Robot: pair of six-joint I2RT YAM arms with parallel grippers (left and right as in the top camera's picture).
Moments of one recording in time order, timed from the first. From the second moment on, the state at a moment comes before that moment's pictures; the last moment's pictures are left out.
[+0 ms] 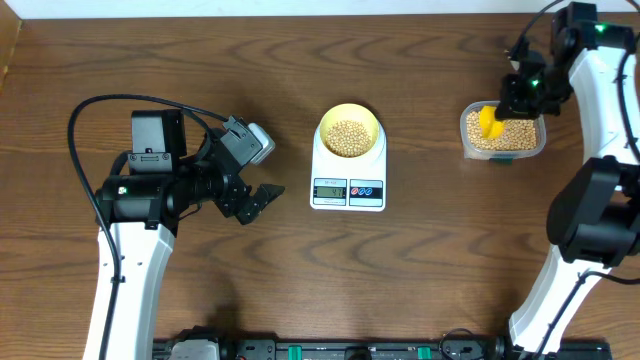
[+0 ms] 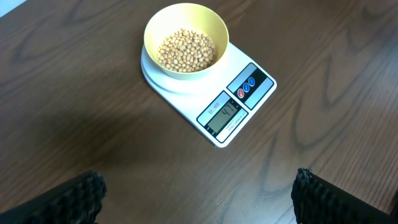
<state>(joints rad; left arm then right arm) 0.00 1.21 1.12 -0.94 0.62 0.73 -0.14 2.14 1.96 -1.29 -0.30 -0.14</state>
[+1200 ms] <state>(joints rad) 0.00 1.21 1.12 -0.94 0.62 0.73 -0.30 2.12 1.92 -1.26 -0.57 -0.08</state>
